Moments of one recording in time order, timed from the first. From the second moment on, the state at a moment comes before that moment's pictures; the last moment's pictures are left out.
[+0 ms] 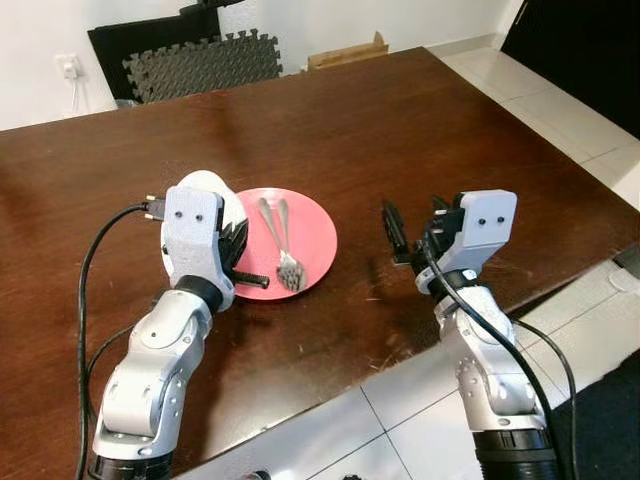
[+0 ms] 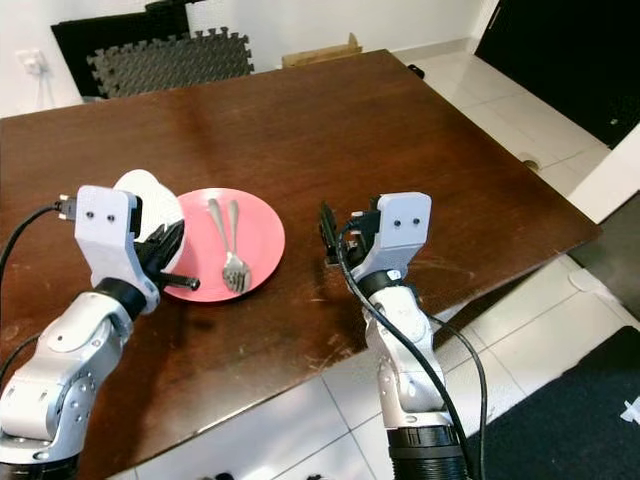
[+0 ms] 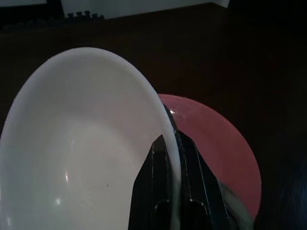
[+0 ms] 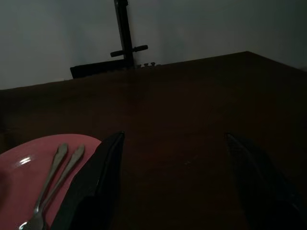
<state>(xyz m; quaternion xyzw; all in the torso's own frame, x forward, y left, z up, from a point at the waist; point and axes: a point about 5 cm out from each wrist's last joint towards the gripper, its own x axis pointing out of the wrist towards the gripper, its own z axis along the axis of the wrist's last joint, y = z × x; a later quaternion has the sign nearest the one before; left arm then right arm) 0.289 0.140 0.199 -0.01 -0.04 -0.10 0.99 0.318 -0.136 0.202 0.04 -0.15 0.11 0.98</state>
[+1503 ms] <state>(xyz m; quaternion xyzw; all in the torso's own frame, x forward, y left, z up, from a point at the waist) 0.288 0.140 0.197 0.01 -0.04 -0.10 0.99 0.317 -0.135 0.195 0.04 -0.14 0.11 0.98</state>
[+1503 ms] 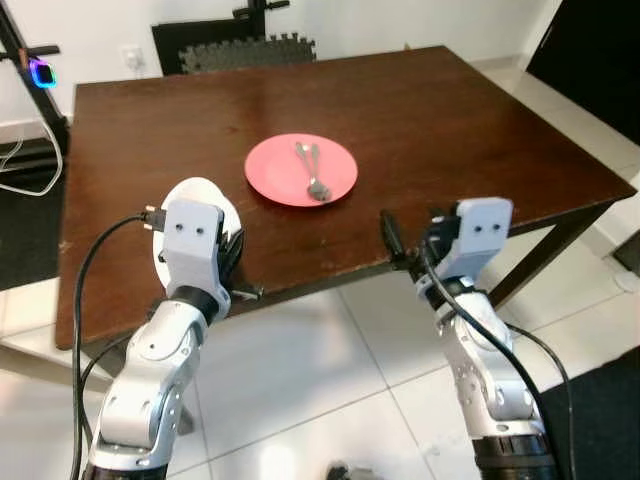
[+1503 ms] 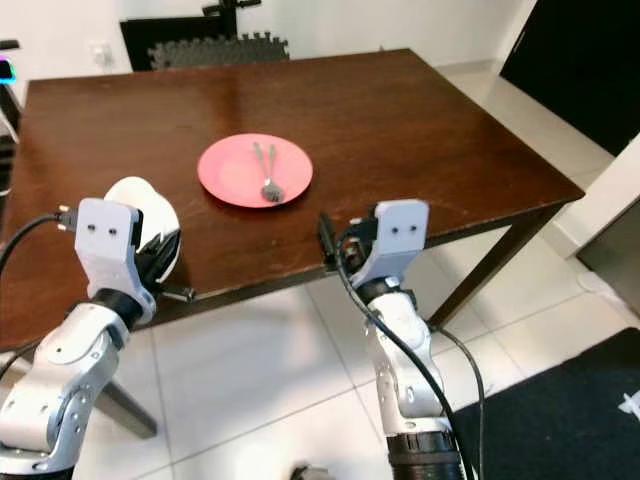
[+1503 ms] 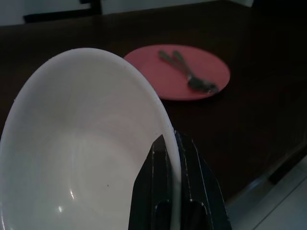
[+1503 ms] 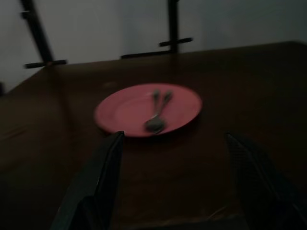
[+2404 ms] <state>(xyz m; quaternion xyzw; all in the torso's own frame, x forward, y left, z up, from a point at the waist) 0.288 0.138 0.194 0.01 -0.04 -0.10 0.99 0.319 -0.137 0.192 0.04 -0.13 0.10 0.98</state>
